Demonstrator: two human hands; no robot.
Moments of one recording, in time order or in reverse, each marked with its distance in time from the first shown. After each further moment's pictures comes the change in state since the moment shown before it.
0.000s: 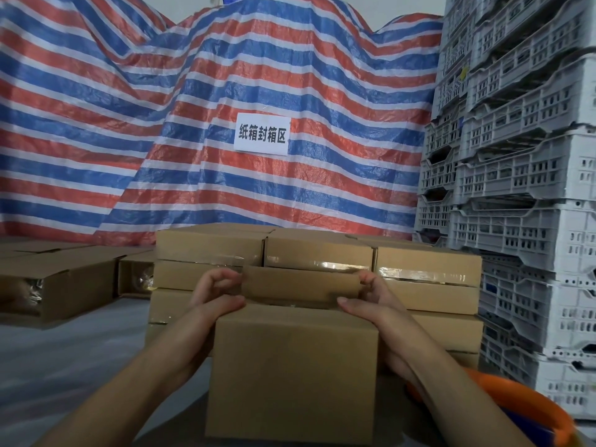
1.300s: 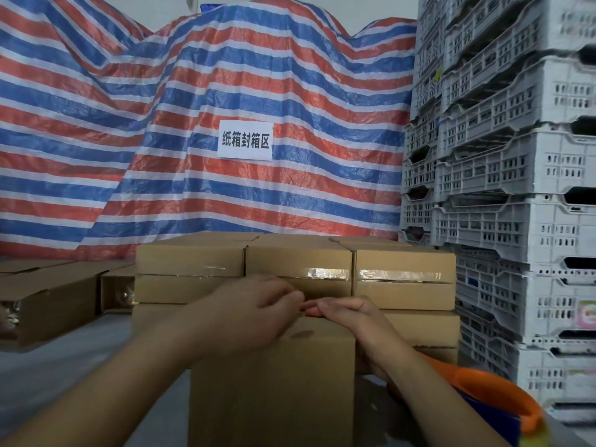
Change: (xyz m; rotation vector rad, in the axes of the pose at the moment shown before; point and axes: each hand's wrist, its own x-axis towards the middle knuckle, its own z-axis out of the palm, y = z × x) left_hand 0.008 0.054 0.061 1.198 -0.419 0.256; right_hand 0.001 0.009 -0.006 -0.189 -0.140 -0.079
